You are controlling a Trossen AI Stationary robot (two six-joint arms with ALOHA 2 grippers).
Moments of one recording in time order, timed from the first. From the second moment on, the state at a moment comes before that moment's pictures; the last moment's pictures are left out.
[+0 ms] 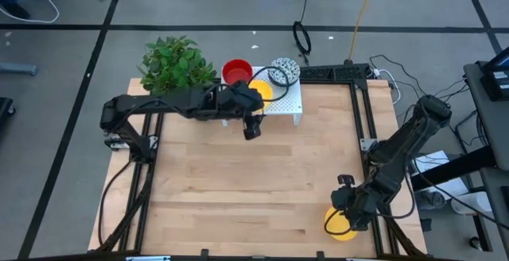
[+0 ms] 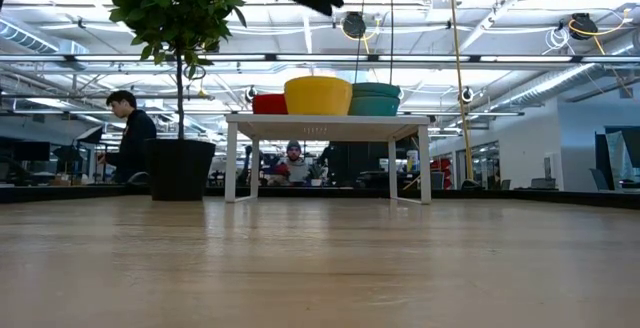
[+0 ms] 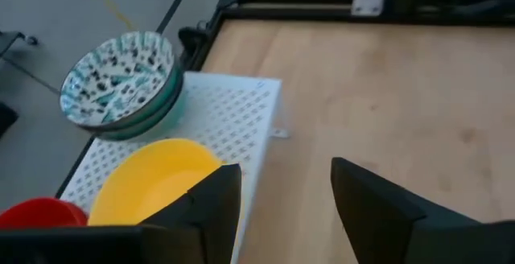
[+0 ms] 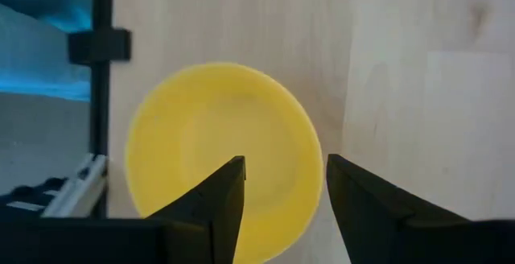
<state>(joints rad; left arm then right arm) 0.09 1.68 1.68 -0.68 -0.26 0.02 0.91 1.25 0.81 -0.75 0.05 0.88</state>
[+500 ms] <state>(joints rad) -0.08 1.63 1.68 -0.63 -0.26 -0.01 0.85 1.25 0.58 -0.55 0.08 0.86</state>
